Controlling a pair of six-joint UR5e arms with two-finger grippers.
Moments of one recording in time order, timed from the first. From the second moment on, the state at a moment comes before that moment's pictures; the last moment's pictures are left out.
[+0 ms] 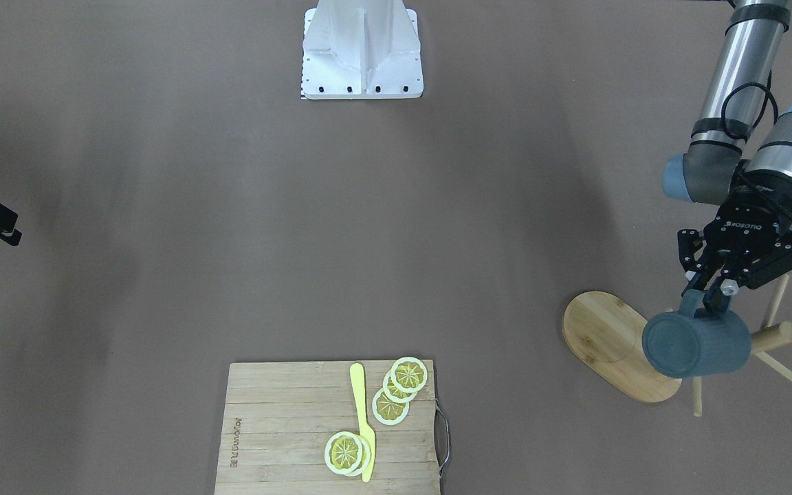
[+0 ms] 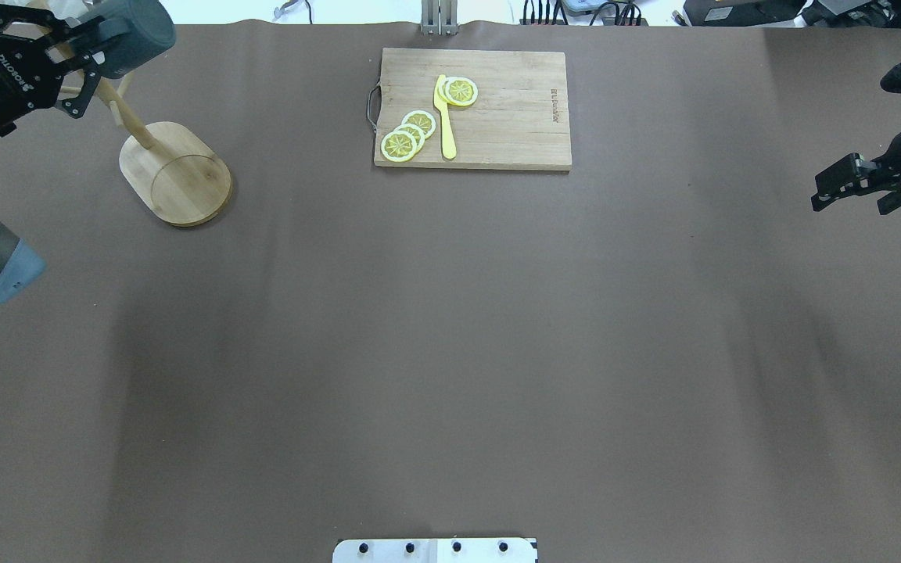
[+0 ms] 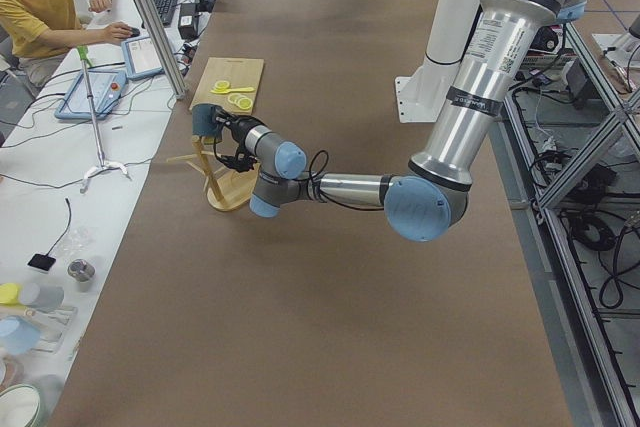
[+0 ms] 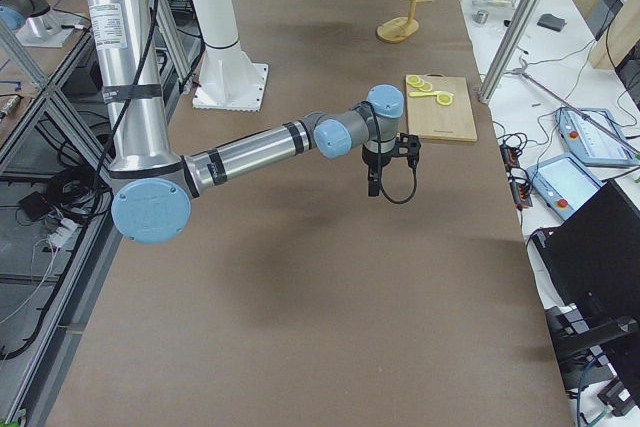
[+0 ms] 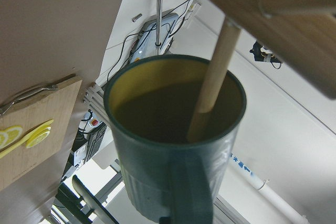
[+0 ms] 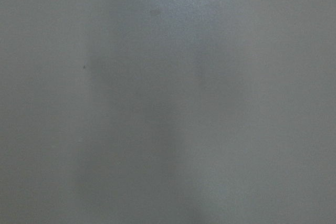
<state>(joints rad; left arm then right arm) -1.02 -1.93 -1.15 -3.59 -1.67 -2.93 1.16 -1.46 1.80 -1.48 2.27 0.63</state>
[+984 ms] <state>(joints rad) -1.03 -1.92 -1.14 -3.59 -1.71 -2.92 1.16 -1.46 1.80 -1.48 2.27 0.63</state>
